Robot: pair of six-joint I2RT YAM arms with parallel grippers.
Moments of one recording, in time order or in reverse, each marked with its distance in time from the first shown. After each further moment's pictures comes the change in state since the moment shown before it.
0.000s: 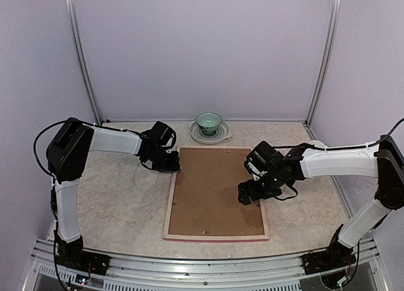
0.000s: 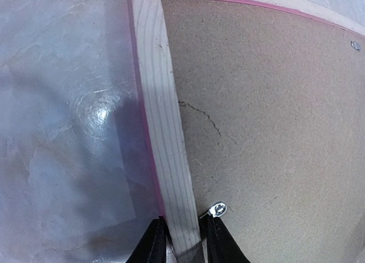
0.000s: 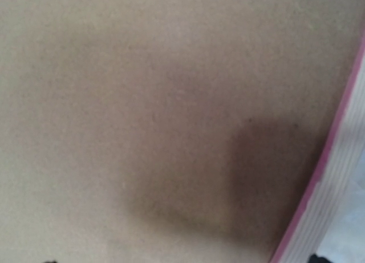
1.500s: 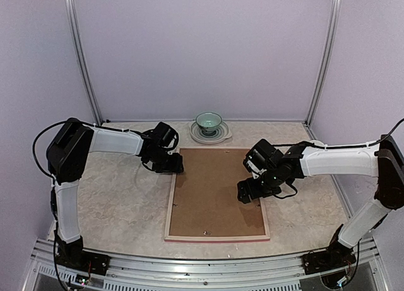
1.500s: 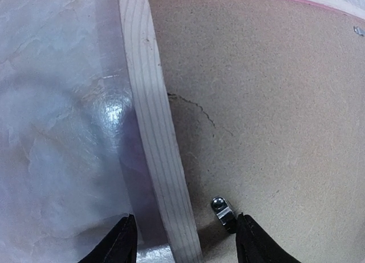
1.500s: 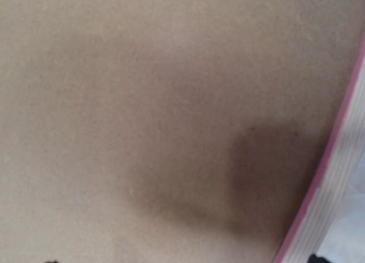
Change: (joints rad) left arm -0.026 -0.010 0.008 -0.043 -0.044 0.030; right arm 0.000 0.001 0.021 -0.016 0.001 -0.011
